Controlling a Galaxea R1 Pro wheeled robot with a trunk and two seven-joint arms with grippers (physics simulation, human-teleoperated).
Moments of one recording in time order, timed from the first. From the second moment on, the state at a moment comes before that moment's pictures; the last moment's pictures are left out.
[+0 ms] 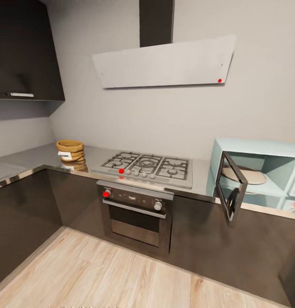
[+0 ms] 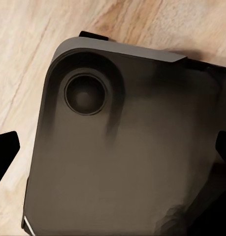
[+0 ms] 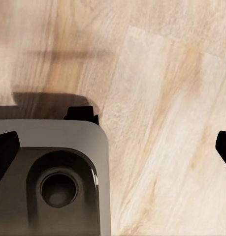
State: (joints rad) left arm 0.00 -0.03 0.05 -0.03 0.19 -0.09 0.01; right arm -0.15 -0.09 0.02 0.03 -0.03 -0.12 0.01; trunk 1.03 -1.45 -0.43
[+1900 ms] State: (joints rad) left arm 0.00 -0.03 0.05 -0.03 0.18 -0.09 0.01; right arm -0.15 -0.07 0.03 0.03 -0.02 -0.12 0.01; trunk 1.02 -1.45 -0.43
